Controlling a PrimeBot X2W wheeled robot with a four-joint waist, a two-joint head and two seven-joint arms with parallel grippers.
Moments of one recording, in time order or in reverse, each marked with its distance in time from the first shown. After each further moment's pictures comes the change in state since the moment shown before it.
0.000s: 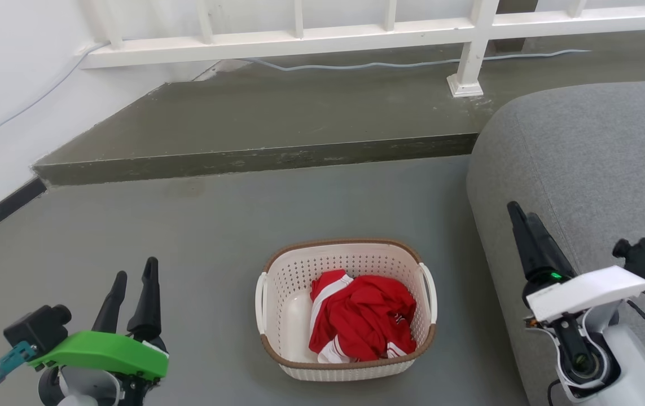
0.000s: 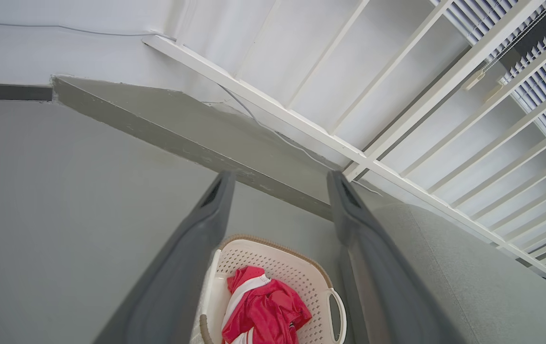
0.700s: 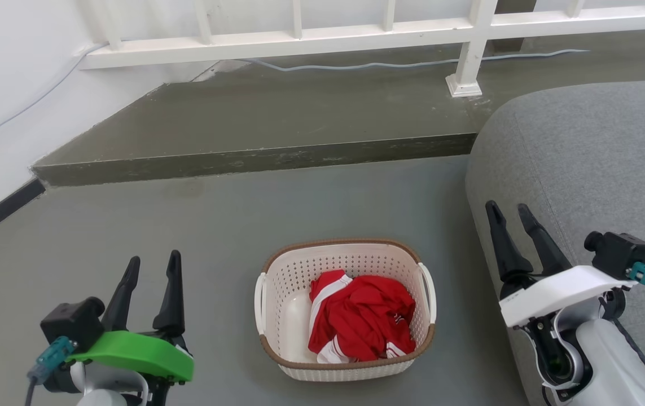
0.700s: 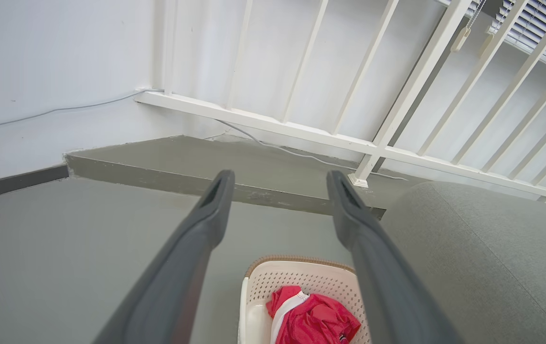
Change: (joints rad) left arm -0.002 -0.025 -0.037 -0.031 0.294 0.018 -0.067; right arm -0.026 0.000 0.068 -0.001 -0.311 -0.075 -0.071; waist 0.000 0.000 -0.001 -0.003
